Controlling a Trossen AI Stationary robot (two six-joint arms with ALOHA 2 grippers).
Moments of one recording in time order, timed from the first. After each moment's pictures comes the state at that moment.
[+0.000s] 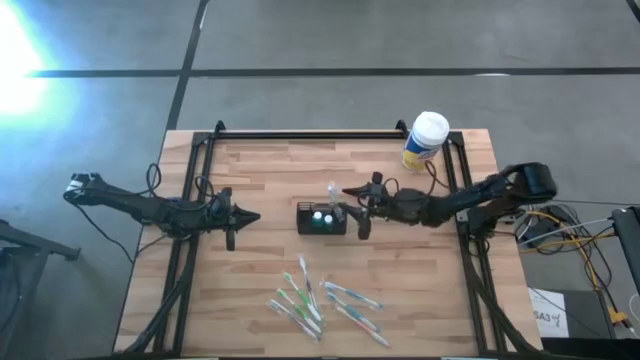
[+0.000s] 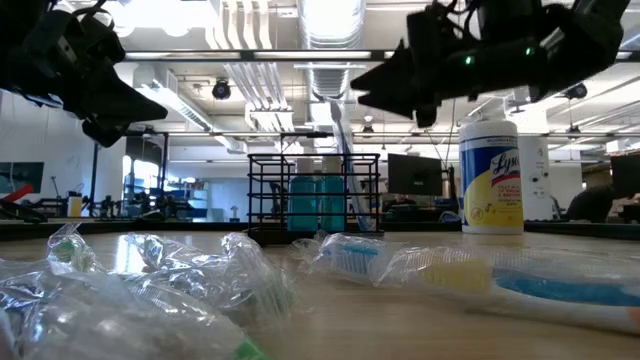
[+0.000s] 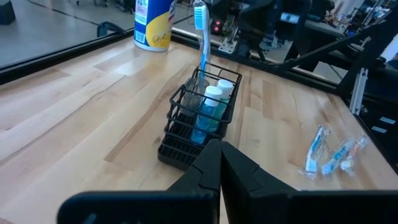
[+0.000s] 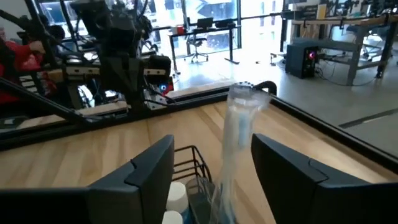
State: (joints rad) left arm -0.27 0.43 0.14 -0.01 -0.44 -0.39; right arm 0.03 1.50 0.51 0.93 0.30 0.15
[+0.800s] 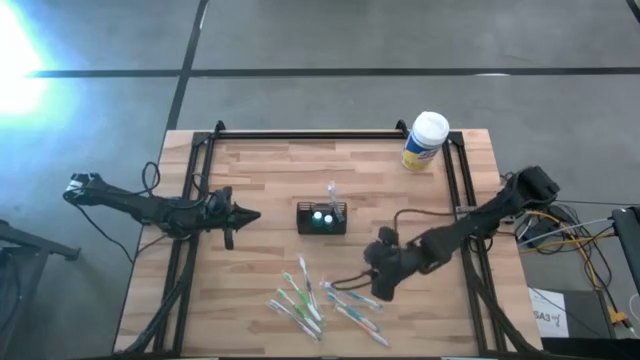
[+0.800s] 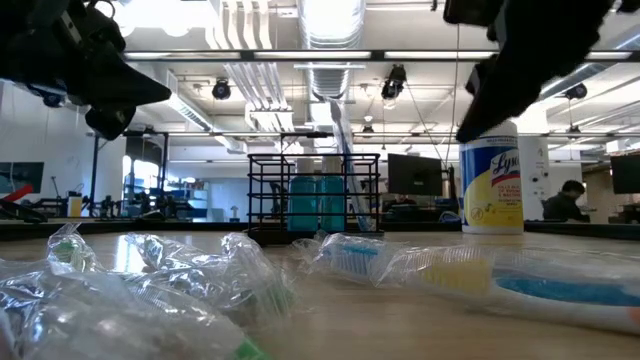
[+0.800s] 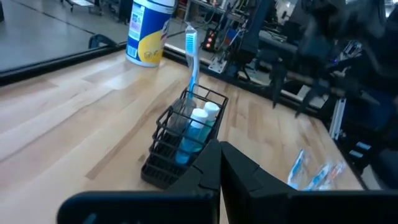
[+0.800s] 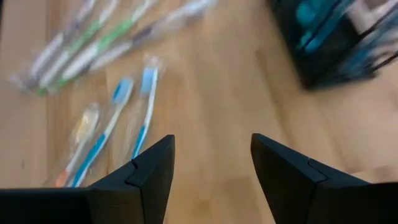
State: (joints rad) left arm -0.27 0.43 0.16 0.06 -0.43 -0.44; right arm 0.48 1.52 0.94 -0.39 0.34 0.65
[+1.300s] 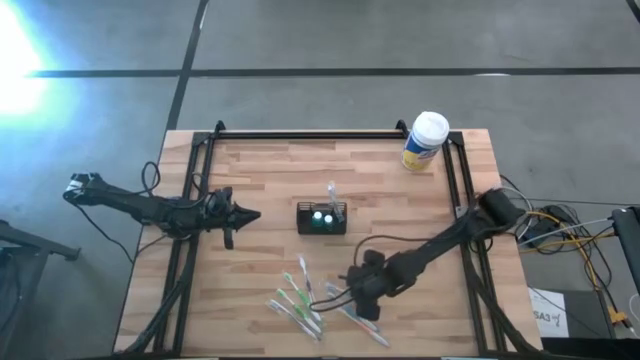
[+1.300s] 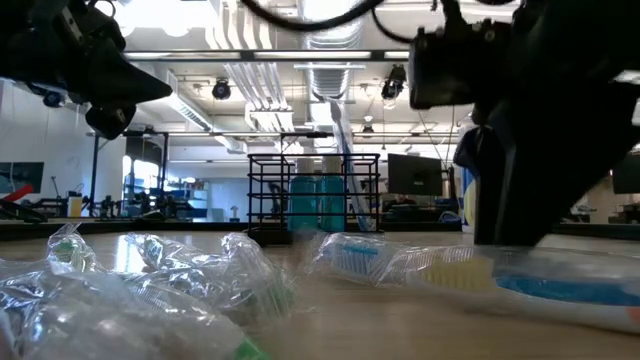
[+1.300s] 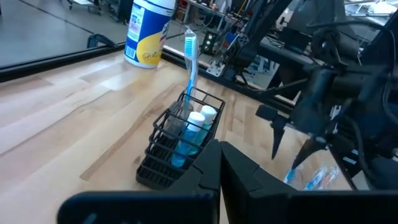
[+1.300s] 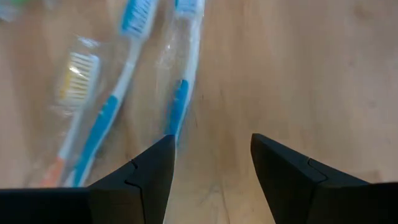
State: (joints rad) left arm -0.27 0.43 0.16 0.08 -0.43 -0.45; right arm 0.51 1.90 1.16 -0.48 0.14 0.74
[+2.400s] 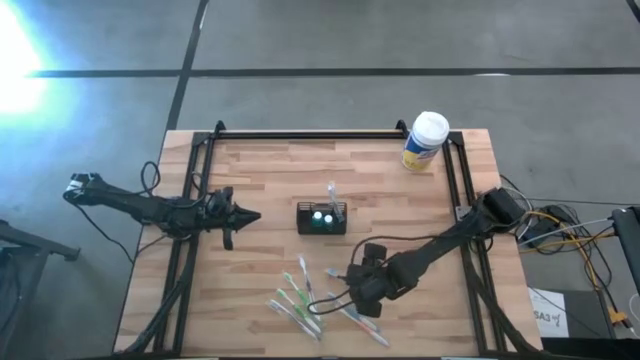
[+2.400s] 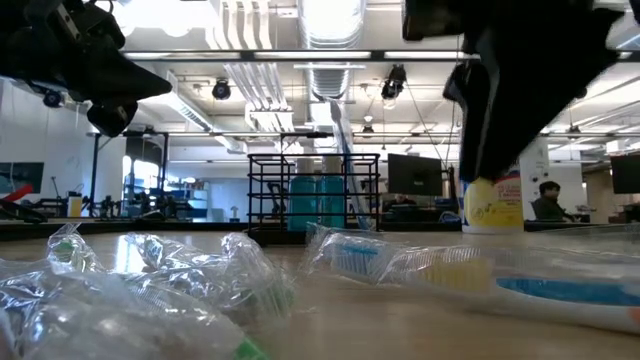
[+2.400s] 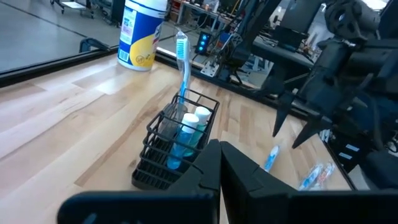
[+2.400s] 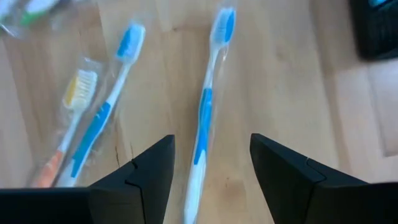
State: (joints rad) left arm -0.27 0.43 0.16 0.09 -0.41 -0.42; right arm 0.52 1.88 1.34 -0.77 0.25 0.69
